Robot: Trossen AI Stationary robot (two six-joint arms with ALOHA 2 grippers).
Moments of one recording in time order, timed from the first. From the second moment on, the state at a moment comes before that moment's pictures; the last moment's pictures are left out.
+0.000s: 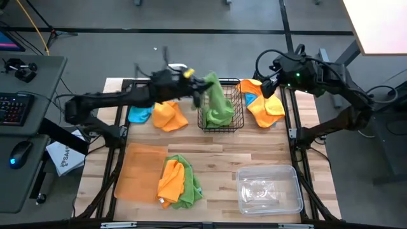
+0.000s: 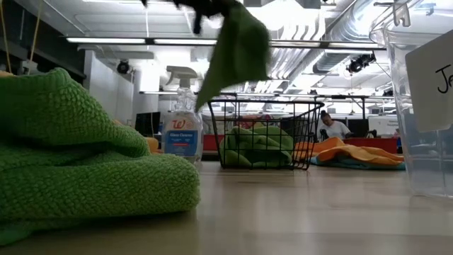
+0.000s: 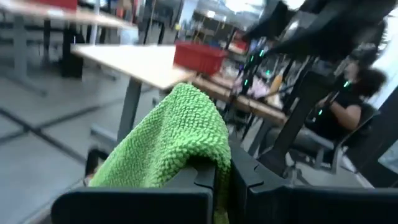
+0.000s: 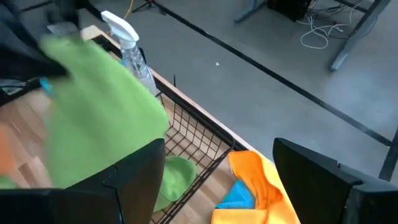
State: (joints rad) left arm 0.27 1.50 1.19 0.26 -0.06 -0.31; right arm -0.21 1.28 1.87 -1.29 0.52 0.34
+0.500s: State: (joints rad) left arm 0.28 1.73 1.19 0.85 0.07 -0.54; right arm -0.21 1.28 1.86 -1.30 0.52 0.33
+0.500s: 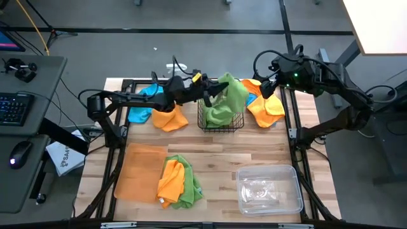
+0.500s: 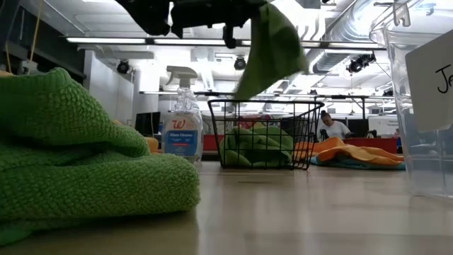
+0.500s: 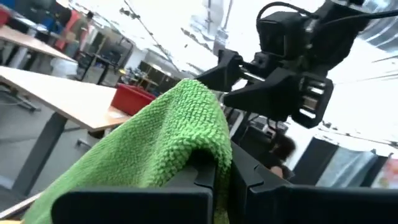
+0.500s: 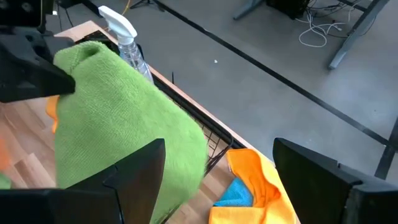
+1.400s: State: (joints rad) left arm 0.30 1.76 1.19 0.13 0.02 -0.31; right arm -0.21 1.28 1.86 -1.32 0.55 0.34
